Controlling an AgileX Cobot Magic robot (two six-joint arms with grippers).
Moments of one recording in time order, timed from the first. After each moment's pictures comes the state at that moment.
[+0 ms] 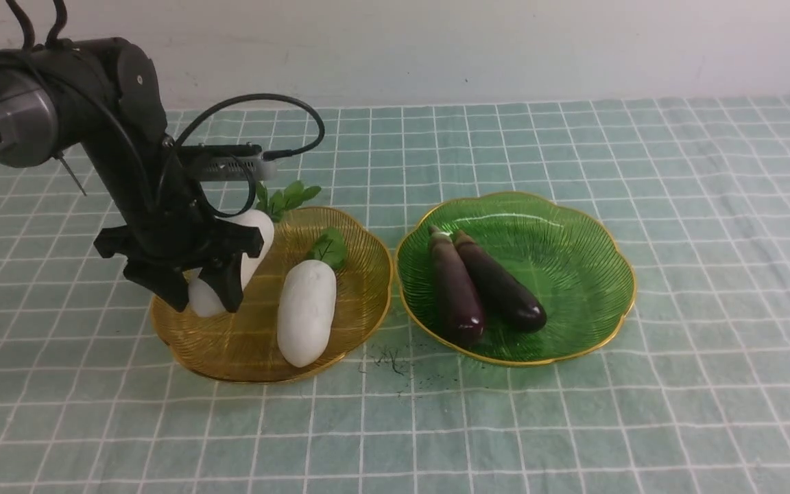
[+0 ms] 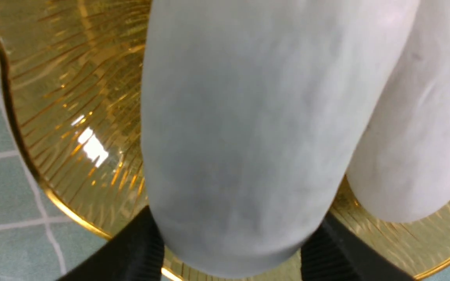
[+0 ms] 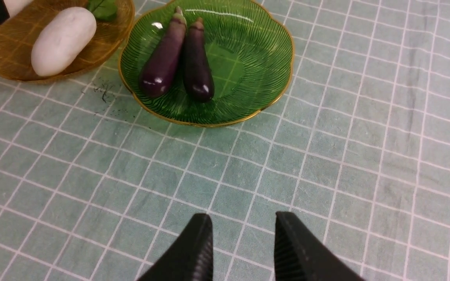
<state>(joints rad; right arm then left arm) 0.32 0.63 -1.06 0.01 1.28 -0.04 -0.12 2.00 -1.62 -0.12 1.23 0.02</state>
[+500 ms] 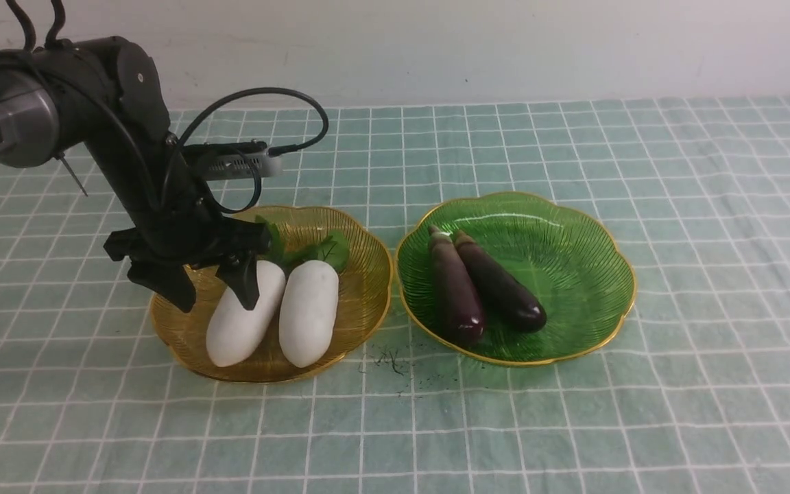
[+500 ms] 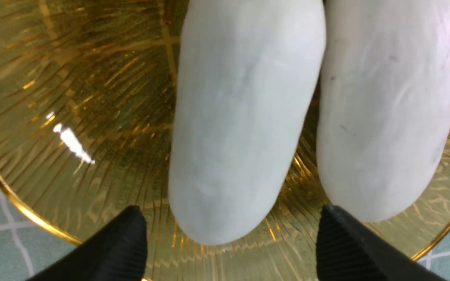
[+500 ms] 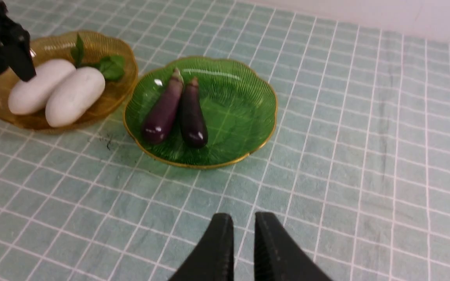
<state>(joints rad) 0.32 0.38 -1.04 0.00 1.28 -0.03 -0.12 2.00 -1.62 -0.16 1.23 0.02</state>
